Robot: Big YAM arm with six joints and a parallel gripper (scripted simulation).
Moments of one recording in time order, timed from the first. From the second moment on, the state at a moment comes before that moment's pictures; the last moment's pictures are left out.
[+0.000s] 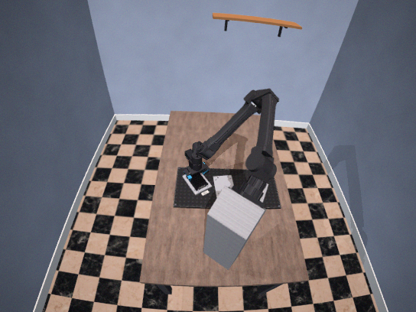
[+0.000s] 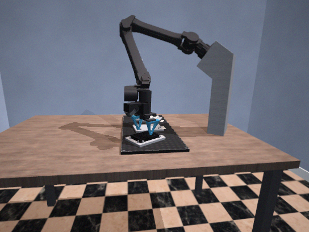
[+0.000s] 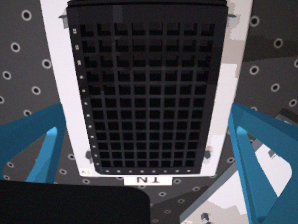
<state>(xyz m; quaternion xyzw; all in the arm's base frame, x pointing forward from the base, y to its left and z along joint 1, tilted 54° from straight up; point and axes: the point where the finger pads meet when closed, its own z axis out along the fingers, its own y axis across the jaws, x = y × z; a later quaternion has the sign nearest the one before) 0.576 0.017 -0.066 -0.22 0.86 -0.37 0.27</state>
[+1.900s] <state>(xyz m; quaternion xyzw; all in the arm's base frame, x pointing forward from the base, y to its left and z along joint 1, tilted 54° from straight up) 0.588 0.003 -0.080 -0.22 0.86 -0.37 0.26</state>
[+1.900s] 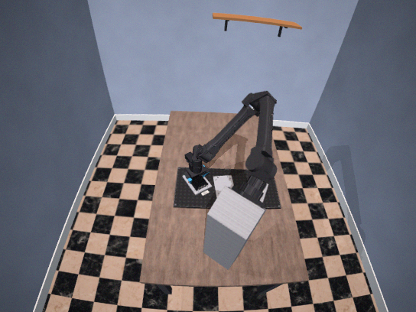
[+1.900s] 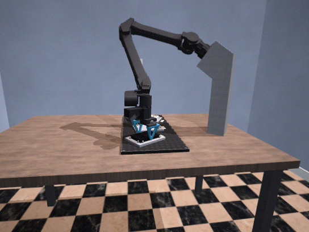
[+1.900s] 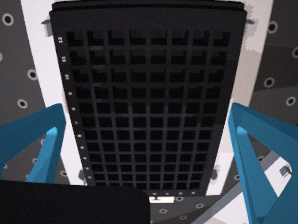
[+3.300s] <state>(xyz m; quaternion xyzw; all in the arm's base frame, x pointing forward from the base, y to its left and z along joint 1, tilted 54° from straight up) 0.588 0.004 -0.080 -0.22 0.86 -0.37 0.26</state>
